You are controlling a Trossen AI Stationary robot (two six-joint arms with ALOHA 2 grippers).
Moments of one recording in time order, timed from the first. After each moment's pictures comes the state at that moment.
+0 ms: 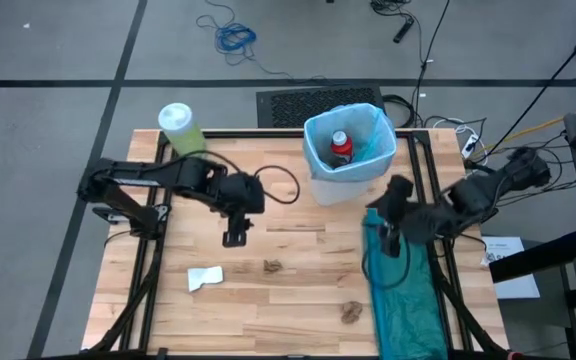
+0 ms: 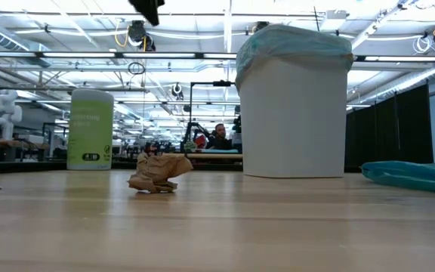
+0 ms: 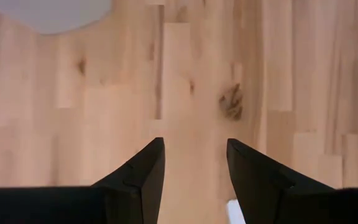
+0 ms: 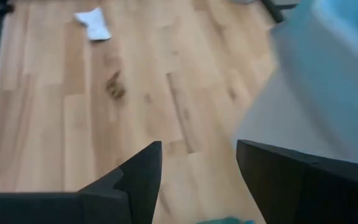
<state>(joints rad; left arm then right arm) -0.09 1.49 1.60 -1.23 0.01 -0.11 0.50 1.11 1.25 -1.04 0.57 0.54</state>
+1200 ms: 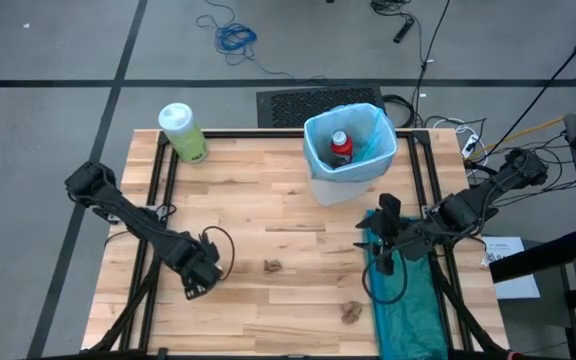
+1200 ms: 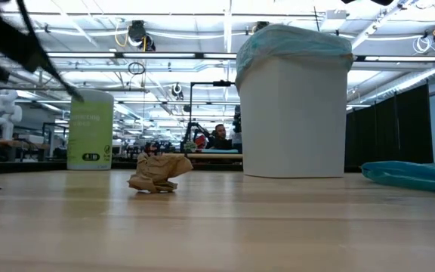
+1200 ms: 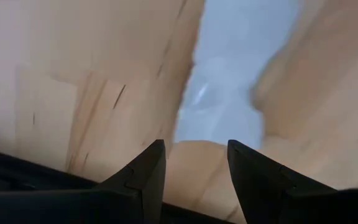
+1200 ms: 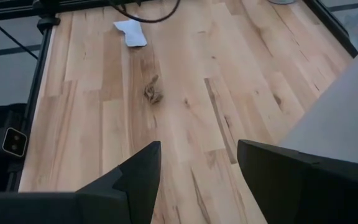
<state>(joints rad) -0.60 1.42 0.88 -1.10 0.13 -0.99 0.56 1.11 1.10 -0.79 0.52 0.56</state>
